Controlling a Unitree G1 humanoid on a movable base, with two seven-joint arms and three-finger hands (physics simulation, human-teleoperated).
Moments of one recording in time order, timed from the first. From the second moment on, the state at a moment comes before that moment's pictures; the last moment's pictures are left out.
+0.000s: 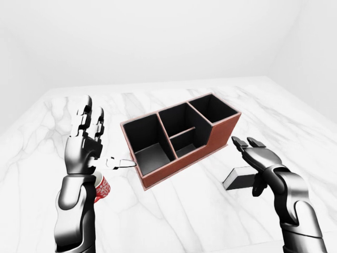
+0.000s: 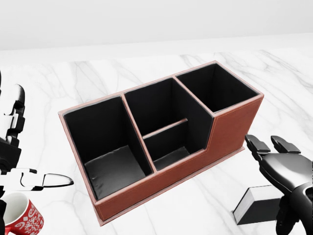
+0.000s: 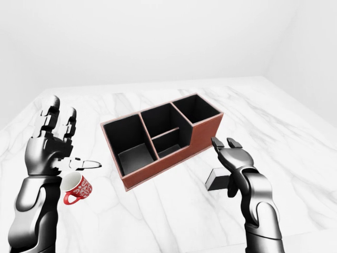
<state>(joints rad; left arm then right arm) -0.04 0.12 0.27 -0.44 -0.24 0.09 -0.21 -0.06 -0.32 -0.26 -0.20 -1.19 -0.09 0.70</state>
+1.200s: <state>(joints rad) 0.01 0.11 0.30 -0.45 -0.25 0.09 -0.23 -0.35 -0.43 -0.12 0.46 -1.19 -0.04 0.70</state>
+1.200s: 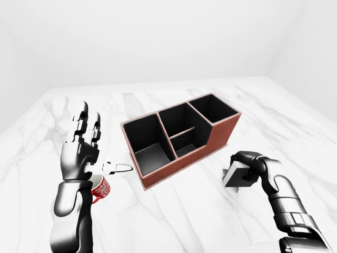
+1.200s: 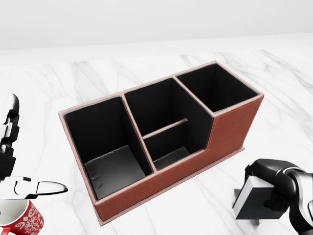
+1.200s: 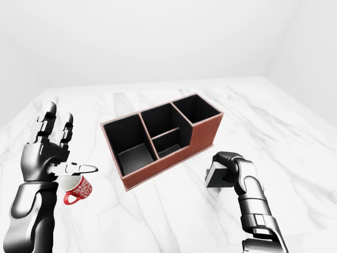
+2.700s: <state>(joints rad) 0.06 0.10 0.36 -0.44 -0.31 0.09 -0.27 -0.23 -0.20 -0.02 -0.48 -1.18 0.04 0.70</state>
